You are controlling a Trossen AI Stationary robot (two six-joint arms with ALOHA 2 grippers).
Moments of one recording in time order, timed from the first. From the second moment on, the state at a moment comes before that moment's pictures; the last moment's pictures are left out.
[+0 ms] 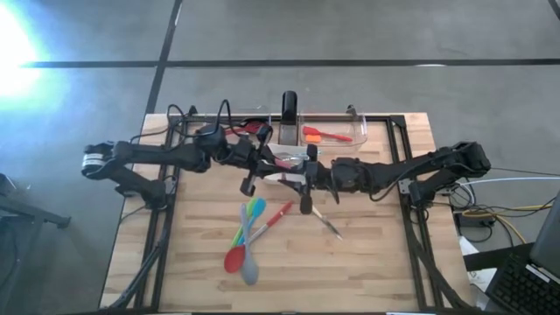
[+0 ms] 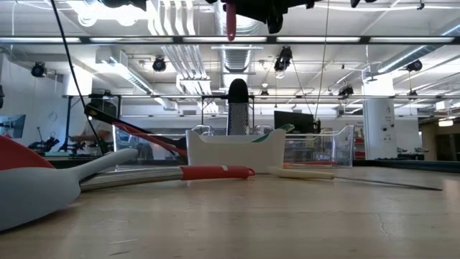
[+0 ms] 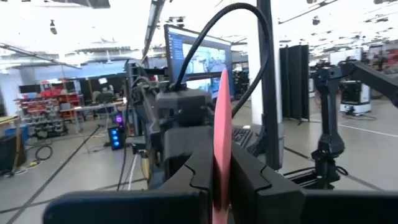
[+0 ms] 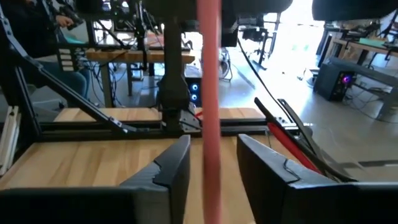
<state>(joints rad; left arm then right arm) 0.14 1.34 1.00 0.63 0.45 0.03 0.10 1.48 0.97 0.40 0.24 0.00</state>
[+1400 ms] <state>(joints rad) 0.14 1.25 0.99 0.24 0.18 0.00 -0.55 1.50 1.43 -1.06 0.26 -0.21</state>
